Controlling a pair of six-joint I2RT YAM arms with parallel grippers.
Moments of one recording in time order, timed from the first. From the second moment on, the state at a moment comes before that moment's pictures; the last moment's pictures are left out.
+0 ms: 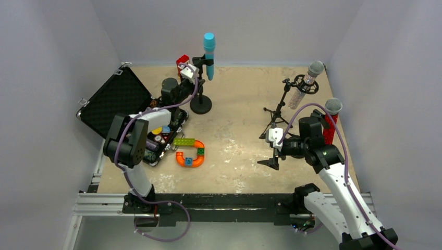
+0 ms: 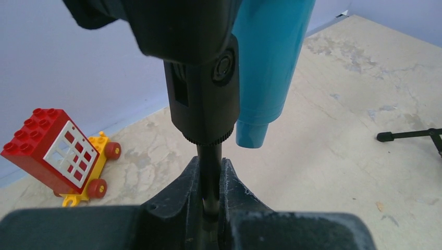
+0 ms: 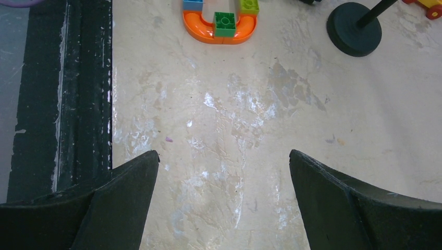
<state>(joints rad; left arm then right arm) -0.30 1.79 1.01 0.78 0.33 0.04 0.27 0.75 0.73 -0.72 -0.93 -0.84</state>
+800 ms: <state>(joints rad) -0.27 1.74 0.92 0.82 0.31 0.00 0.27 0.75 0.73 -0.72 -0.93 -0.84</state>
